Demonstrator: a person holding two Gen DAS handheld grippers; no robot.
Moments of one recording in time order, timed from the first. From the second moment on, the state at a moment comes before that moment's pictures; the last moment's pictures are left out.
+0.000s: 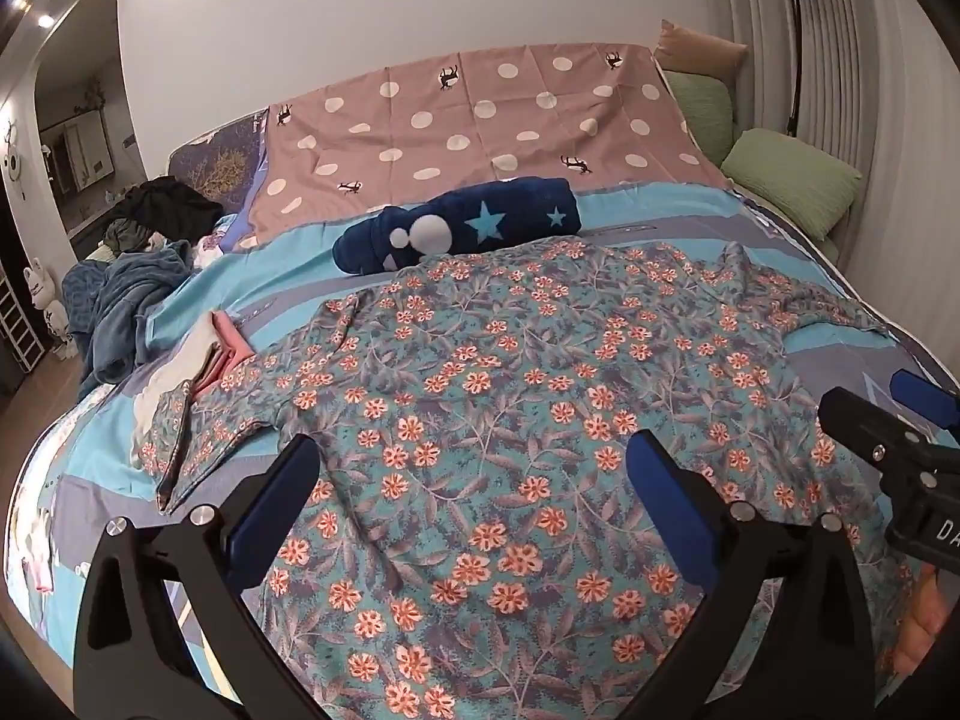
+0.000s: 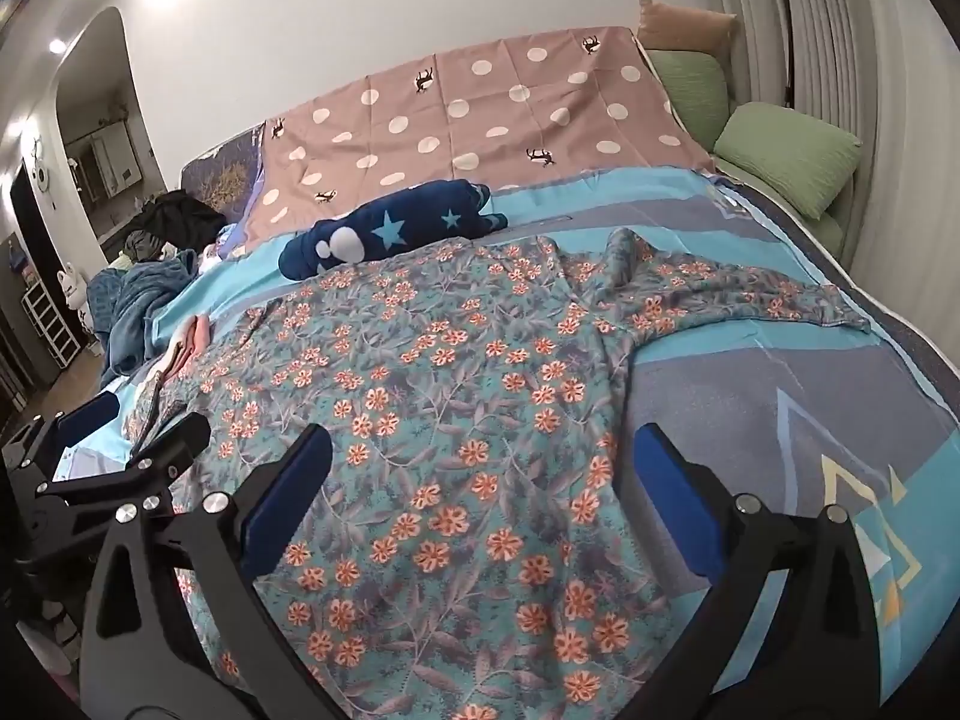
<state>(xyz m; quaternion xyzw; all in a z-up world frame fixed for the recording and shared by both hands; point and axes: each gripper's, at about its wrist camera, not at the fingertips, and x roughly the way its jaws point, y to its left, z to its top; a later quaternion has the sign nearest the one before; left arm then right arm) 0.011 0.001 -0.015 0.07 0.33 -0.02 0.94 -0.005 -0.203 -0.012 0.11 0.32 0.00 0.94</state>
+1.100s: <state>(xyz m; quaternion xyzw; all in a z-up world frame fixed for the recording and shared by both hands) 0.014 0.008 -0.034 0.08 0.34 -0.03 0.94 -0.003 -0.188 -0.009 0.04 0.32 -0.01 0.95</state>
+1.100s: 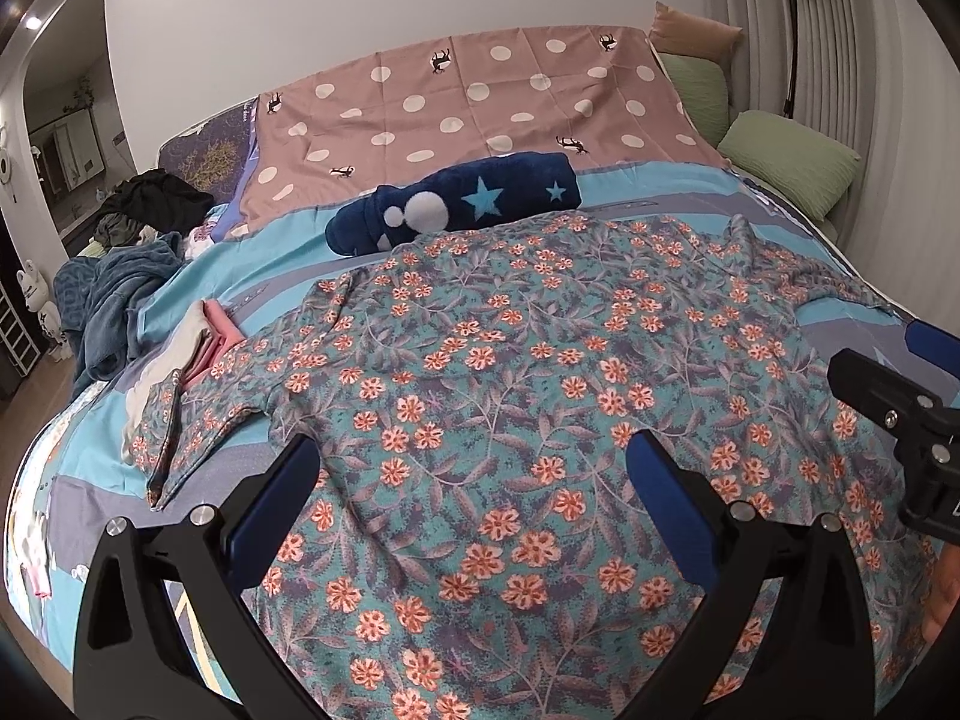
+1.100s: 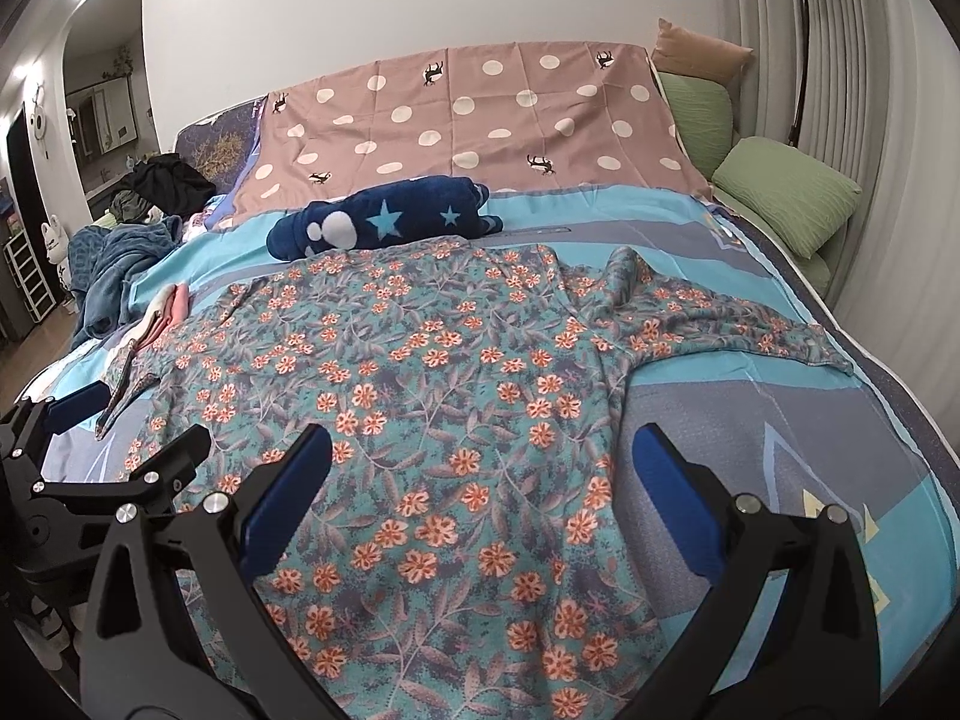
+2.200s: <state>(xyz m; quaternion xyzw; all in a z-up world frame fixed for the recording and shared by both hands) 0.013 0.026 -0.033 0.07 0.34 -0.01 0.94 0.002 -0.175 -0.012 0.03 0.34 -0.01 0.94</state>
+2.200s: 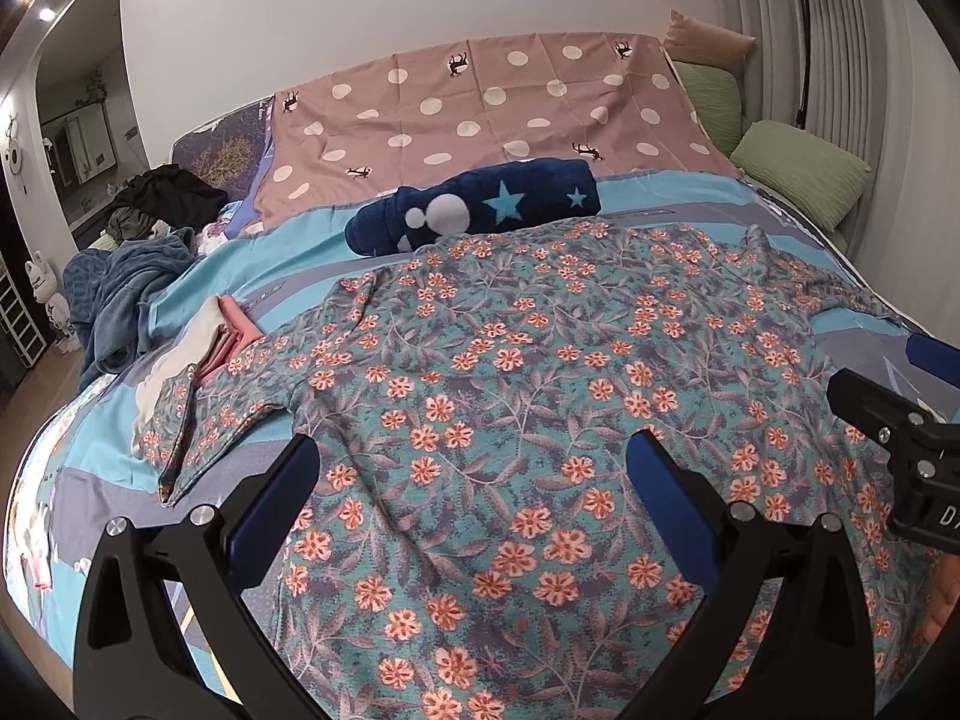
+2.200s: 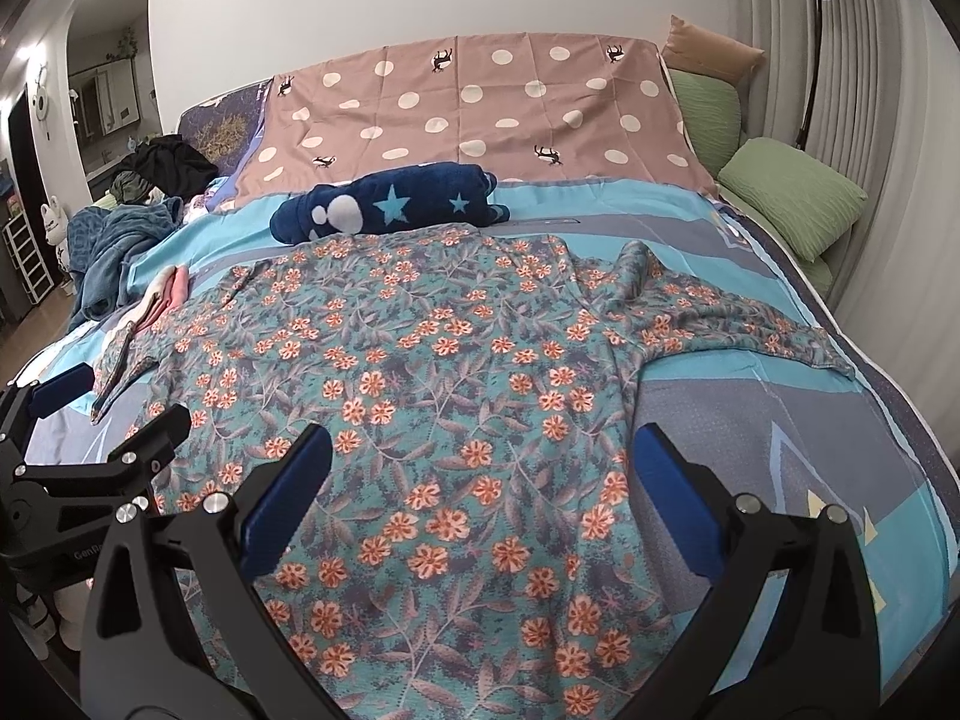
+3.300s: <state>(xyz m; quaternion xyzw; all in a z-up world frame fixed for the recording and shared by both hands) 0.040 0.093 -0.039 0.01 0.33 0.03 0.94 0.027 -0.158 -0.033 0.00 0.38 -0.01 0.92</state>
